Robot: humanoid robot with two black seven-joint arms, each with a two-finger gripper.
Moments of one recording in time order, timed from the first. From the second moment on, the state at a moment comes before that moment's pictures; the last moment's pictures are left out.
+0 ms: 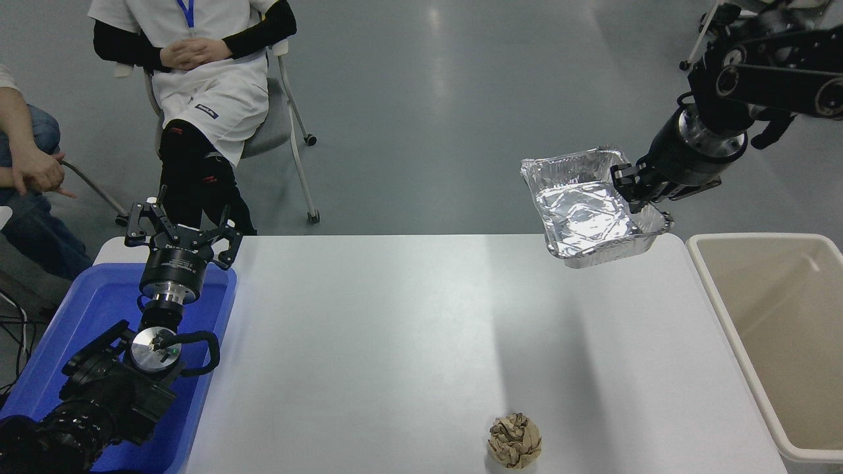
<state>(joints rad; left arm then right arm) -0.65 0.17 -0.93 -0.29 -0.23 -0.69 -0.38 2.01 -0.42 -0.98 0.99 -0.34 0.78 -0.19</state>
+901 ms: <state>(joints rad) -0.65 0.17 -0.93 -0.29 -0.23 -0.69 -0.38 2.13 -0.56 -1.01 0.99 -0.41 0.79 -0.19</state>
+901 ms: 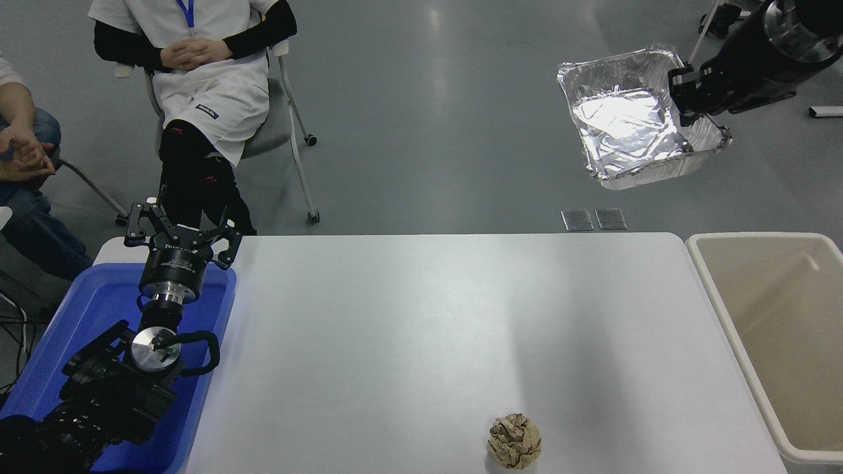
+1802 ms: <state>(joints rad) -0.65 0.17 -0.93 -0.29 -0.23 -0.69 -0.38 1.81 -1.03 -0.95 0.76 -0.64 0.79 -0.19</state>
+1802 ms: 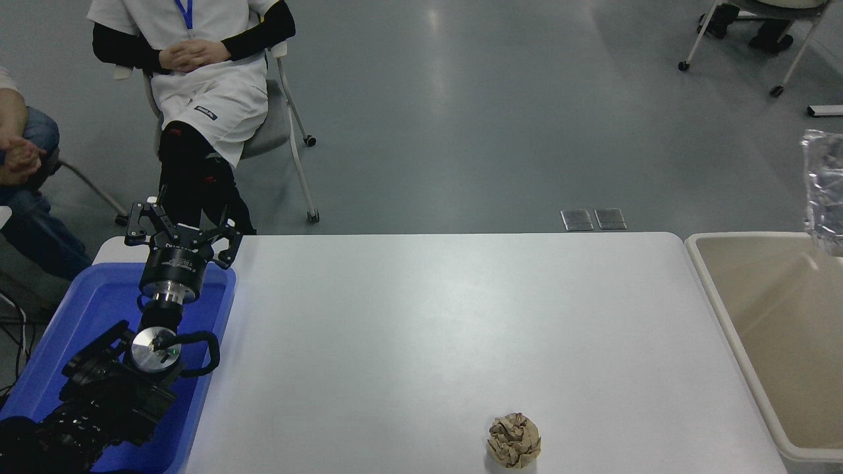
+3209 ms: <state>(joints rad) -0.65 0.17 -0.93 -0.29 -0.23 -0.69 -0.38 0.78 -0.69 -0.33 0.32 -0.34 0.07 -0.18</state>
